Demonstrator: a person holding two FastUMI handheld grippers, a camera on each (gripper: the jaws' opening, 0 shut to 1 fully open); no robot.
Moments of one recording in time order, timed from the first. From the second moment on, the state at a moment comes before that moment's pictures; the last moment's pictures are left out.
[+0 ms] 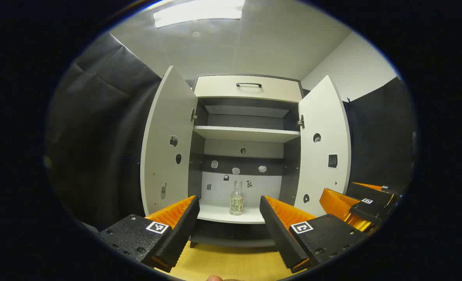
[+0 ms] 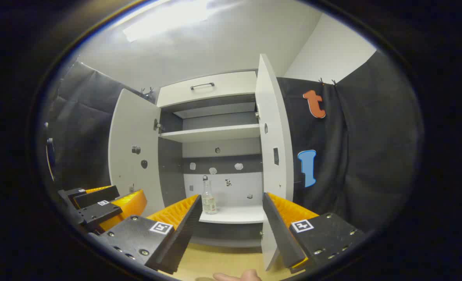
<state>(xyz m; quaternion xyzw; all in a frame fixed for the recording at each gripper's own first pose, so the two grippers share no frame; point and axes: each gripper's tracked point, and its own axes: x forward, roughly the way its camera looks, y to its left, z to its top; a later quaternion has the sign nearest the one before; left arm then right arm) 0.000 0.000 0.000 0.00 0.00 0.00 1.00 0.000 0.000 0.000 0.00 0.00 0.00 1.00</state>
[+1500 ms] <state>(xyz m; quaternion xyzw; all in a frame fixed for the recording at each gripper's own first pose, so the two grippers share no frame) 0.035 -0.028 -0.032 -0.01 0.03 -0.04 1.00 -0.004 -0.008 0.007 0.00 -0.02 -0.05 1.00</state>
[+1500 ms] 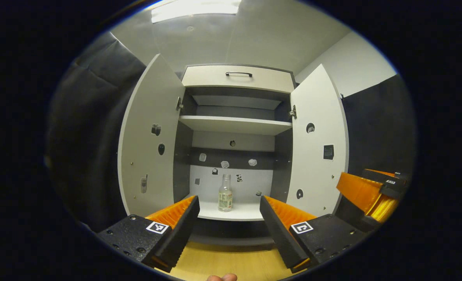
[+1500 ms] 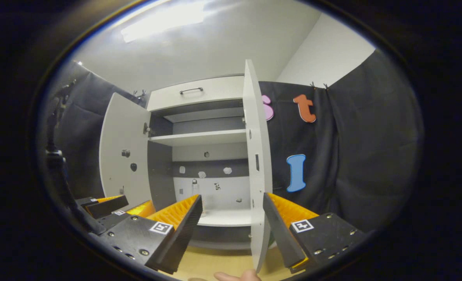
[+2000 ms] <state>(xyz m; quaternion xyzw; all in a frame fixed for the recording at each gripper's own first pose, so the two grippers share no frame) 0.170 -0.037 -0.071 -0.01 0.05 -0.06 1.00 -0.027 -0.063 0.020 -0.03 -0.03 -0.14 0.99</state>
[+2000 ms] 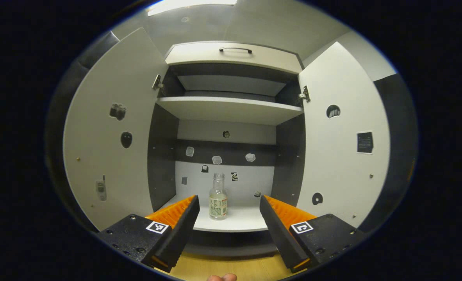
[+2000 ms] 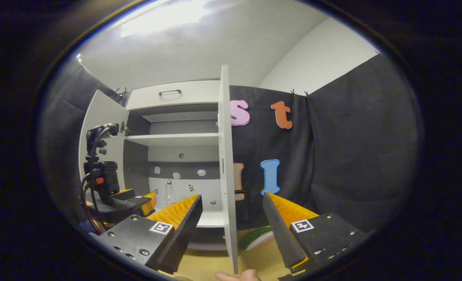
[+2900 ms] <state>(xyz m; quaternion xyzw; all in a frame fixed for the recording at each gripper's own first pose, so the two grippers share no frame) 0.386 -0.018 -0.146 0.02 0.10 -0.02 1.00 -0.065 -0.145 0.013 -0.07 -0.01 -0.32 0.94</state>
